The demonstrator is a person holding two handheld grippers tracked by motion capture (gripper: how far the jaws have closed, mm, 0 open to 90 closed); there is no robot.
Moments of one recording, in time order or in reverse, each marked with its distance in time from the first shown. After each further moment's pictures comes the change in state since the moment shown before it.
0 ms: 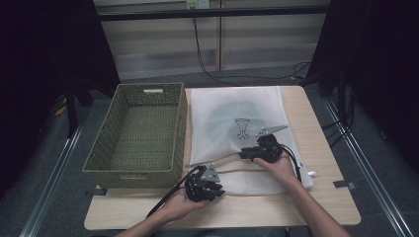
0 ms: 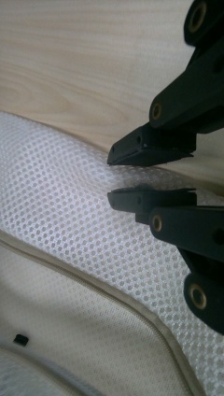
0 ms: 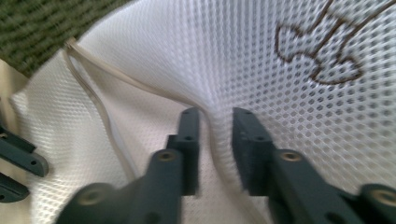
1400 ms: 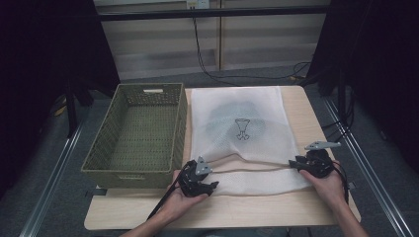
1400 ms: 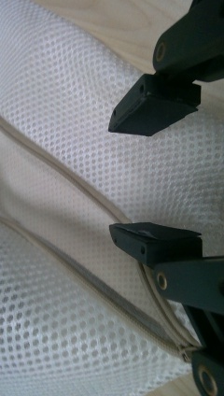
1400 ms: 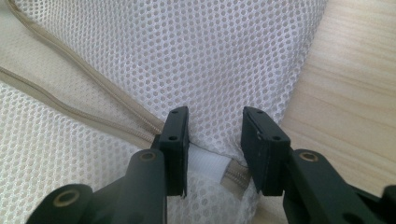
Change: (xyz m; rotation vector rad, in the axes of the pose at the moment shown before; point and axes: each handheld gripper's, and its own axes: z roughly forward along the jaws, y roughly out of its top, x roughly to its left) left arm 0.012 -0.010 0.000 -0.042 0.280 -0.166; right arm -0.046 -0.087 -0.100 0.067 -0.407 0.127
